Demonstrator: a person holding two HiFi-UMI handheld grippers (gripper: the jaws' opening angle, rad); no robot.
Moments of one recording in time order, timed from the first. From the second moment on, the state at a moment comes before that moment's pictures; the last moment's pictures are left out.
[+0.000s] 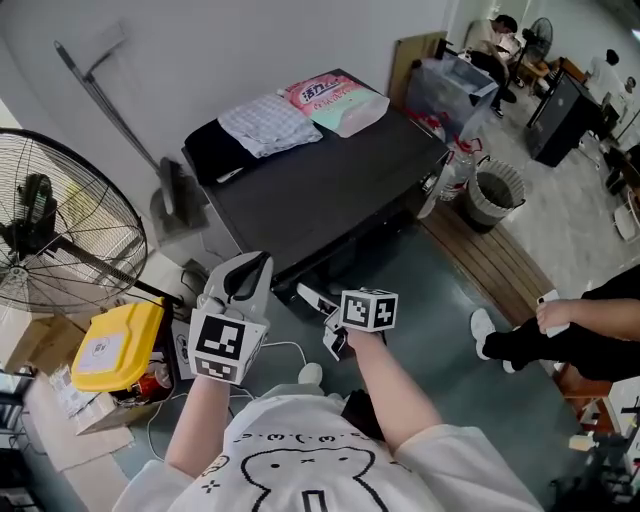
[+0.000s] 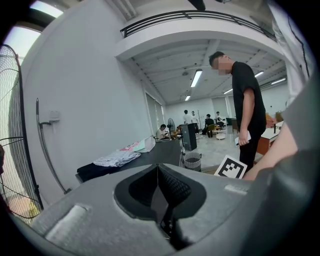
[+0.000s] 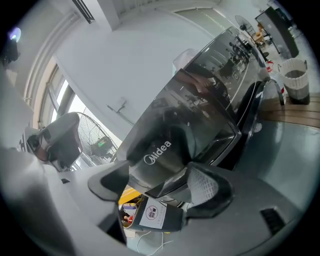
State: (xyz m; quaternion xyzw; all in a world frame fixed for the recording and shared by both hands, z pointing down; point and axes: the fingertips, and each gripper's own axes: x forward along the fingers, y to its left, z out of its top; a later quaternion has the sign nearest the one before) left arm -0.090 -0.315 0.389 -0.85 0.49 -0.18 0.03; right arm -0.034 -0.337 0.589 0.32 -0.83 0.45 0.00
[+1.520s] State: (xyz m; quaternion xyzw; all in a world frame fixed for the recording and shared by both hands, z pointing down) left arm -0.103 -0.343 0.394 -0.85 0.50 -0.16 0.01; right arm -0.043 -0.355 0.591 0.34 -0.82 0.45 0.04
